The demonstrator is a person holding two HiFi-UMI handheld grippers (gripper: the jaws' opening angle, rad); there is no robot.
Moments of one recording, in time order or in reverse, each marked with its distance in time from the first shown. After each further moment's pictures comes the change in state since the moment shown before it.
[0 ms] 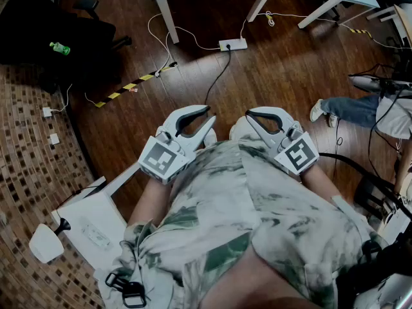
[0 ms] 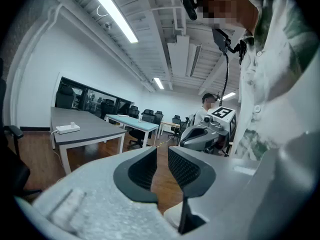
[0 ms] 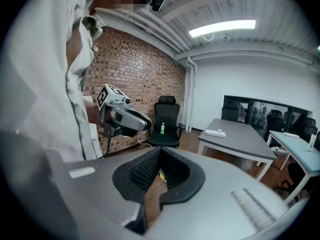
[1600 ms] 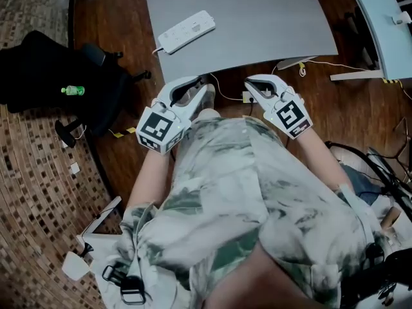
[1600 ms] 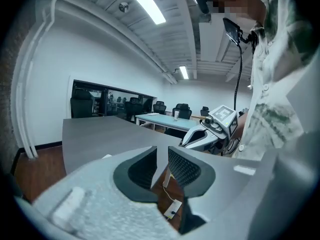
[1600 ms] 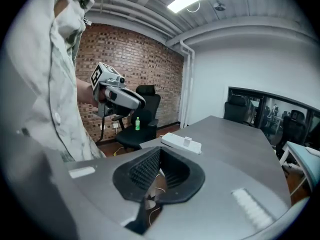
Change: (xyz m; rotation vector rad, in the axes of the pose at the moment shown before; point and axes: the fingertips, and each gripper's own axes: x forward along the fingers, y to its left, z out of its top) left arm 0.227 0.468 0.137 0.065 0.054 0.214; right arm 0.308 -0.472 0.033 -0.098 0.049 0.097
